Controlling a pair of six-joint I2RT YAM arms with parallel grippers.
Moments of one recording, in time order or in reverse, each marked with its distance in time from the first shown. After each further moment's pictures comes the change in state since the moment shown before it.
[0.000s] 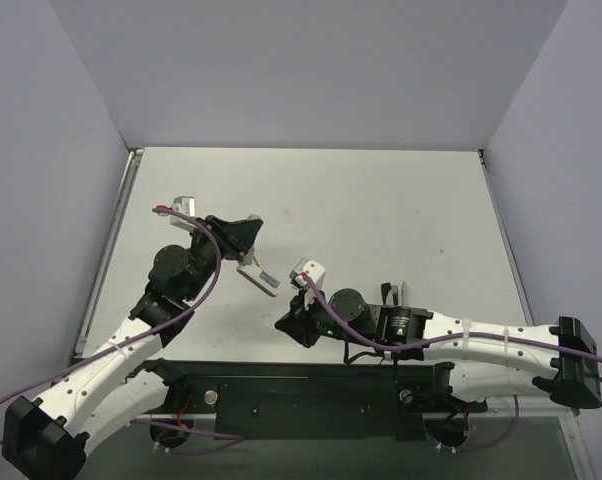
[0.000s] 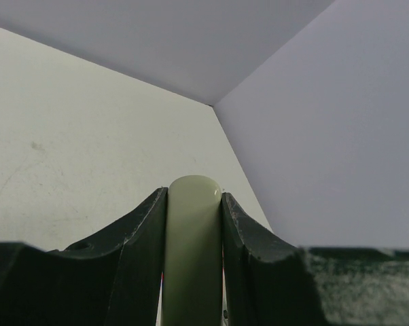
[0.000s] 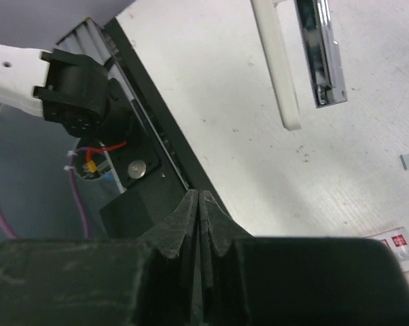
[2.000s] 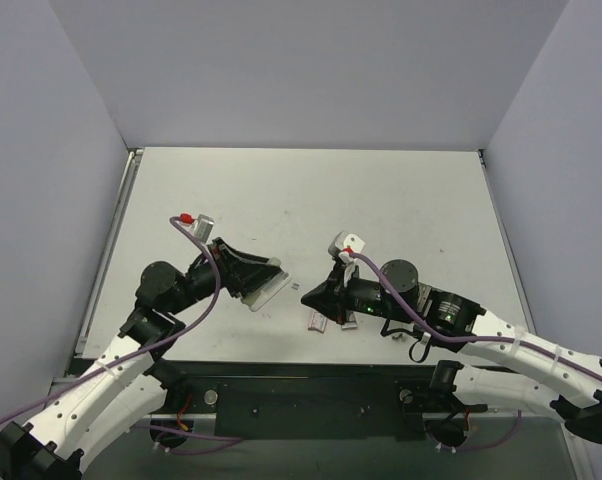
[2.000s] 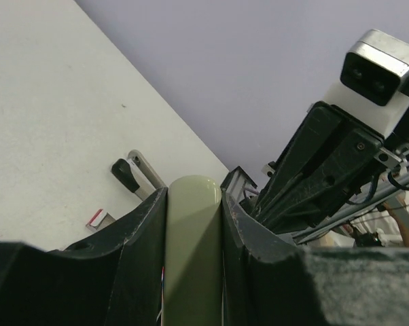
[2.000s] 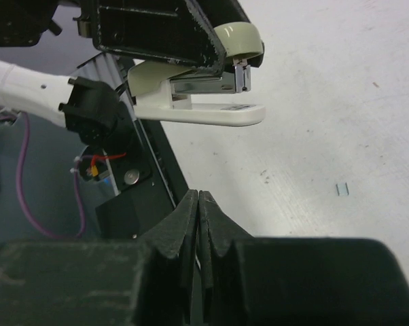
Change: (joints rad) left arm 0.001 -0.153 -0.051 -0.076 0.518 -0.047; right arm -0.215 -0.183 0.056 -0.129 -0.192 -0.165
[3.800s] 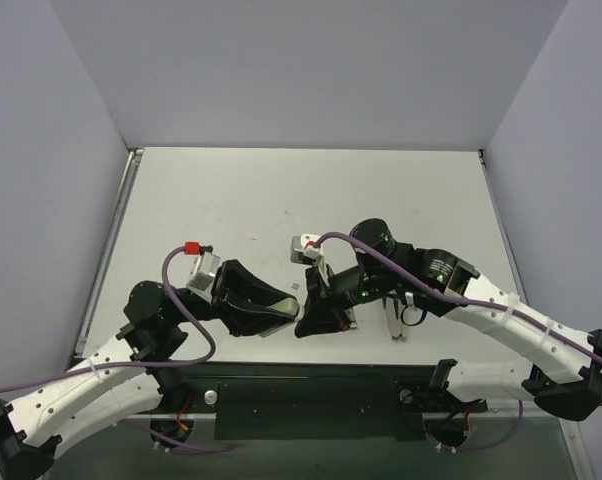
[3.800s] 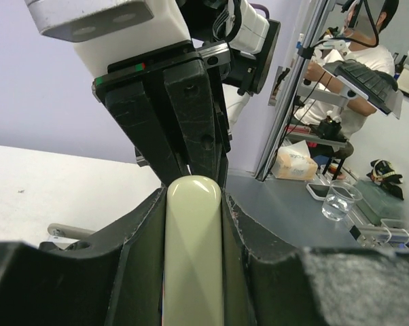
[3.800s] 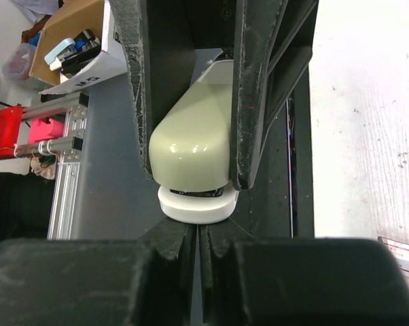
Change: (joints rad) left arm -0.309 -0.005 0.034 0.271 0.231 0.262; right arm -0.026 0.275 0.482 -0.502 -0.599 -0.116
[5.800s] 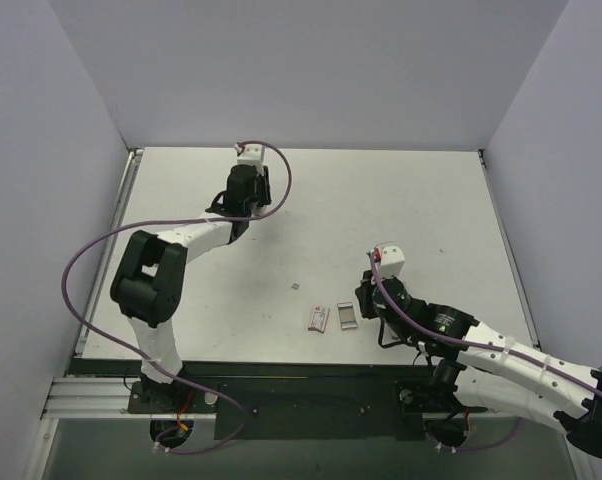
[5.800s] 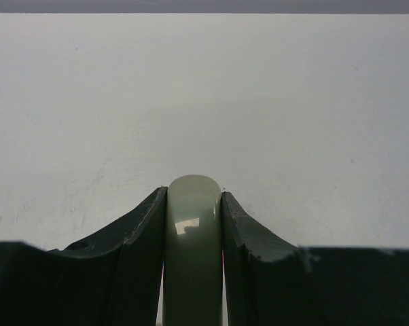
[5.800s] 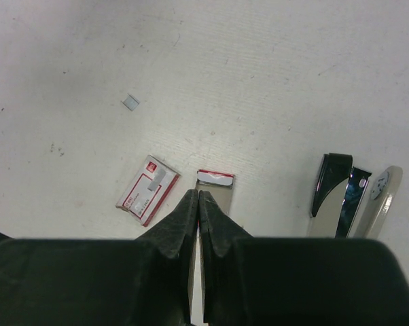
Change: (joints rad) left arm 0.428 1.137 0.623 -0.272 -0.925 0.343; right arm -0.058 -0.373 -0.735 0.290 1.195 0.360
